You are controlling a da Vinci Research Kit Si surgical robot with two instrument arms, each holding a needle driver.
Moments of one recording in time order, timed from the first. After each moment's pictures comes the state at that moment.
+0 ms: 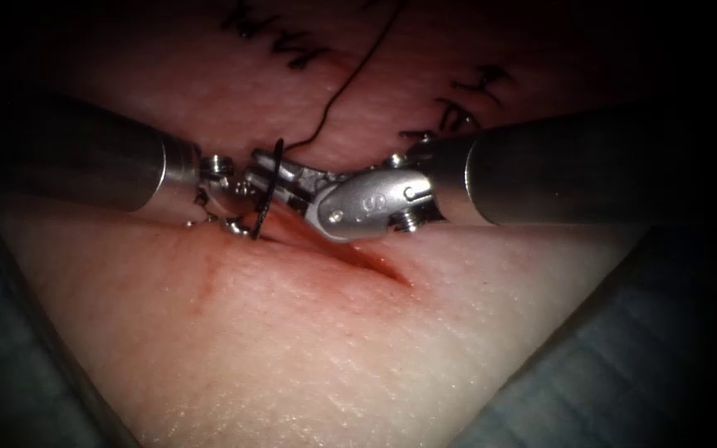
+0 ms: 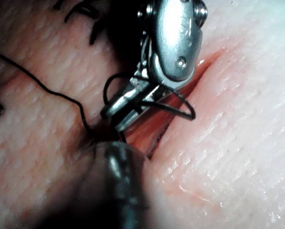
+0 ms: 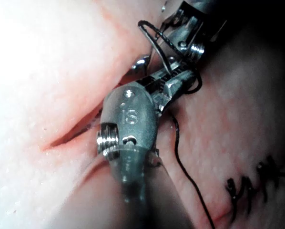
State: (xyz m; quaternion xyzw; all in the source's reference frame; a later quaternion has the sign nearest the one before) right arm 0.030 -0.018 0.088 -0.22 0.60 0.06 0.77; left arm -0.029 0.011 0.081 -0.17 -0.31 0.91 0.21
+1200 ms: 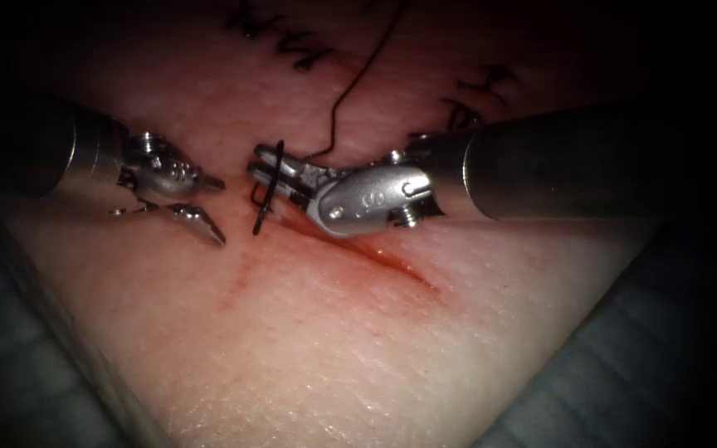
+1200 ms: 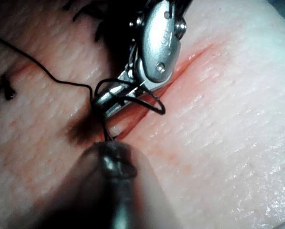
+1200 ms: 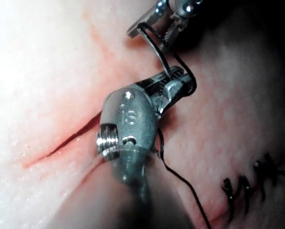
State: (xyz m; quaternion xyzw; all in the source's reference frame) right arm 0.030 -0.017 0.089 -0.24 0.58 0.07 0.78; left arm -0.027 0.011 0.071 -0.19 -0.20 0.92 0.26
